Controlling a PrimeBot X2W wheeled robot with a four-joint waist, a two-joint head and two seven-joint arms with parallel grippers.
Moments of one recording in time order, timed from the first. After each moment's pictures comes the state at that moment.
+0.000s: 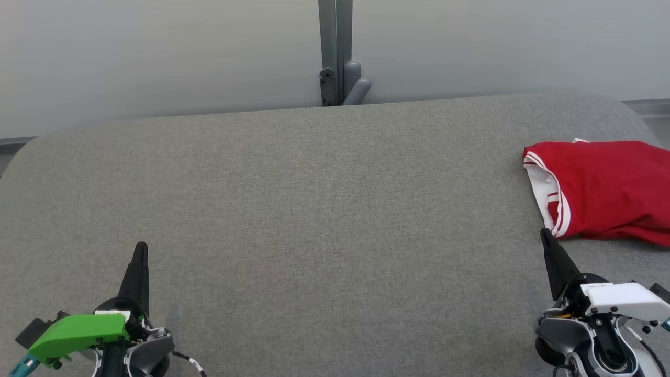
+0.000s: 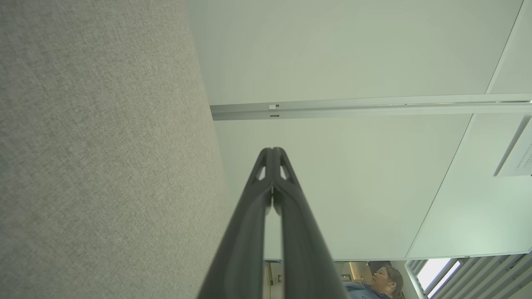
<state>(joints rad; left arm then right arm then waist) -0.10 0.05 0.11 0.24 -1.61 -0.13 0.11 -0.09 -0.05 -0.12 0.23 1.61 0.13 0.11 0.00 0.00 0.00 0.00</state>
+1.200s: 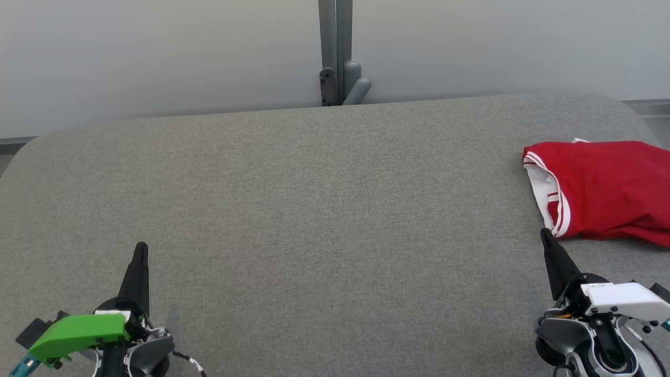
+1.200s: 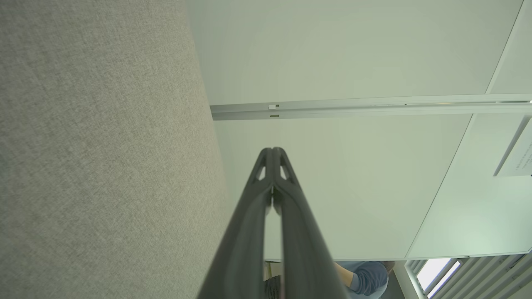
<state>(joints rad) -0.10 0.05 0.11 0.24 -1.61 -0.13 0.11 -0.09 -0.05 -0.12 0.23 1.61 0.13 0.11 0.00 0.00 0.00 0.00</state>
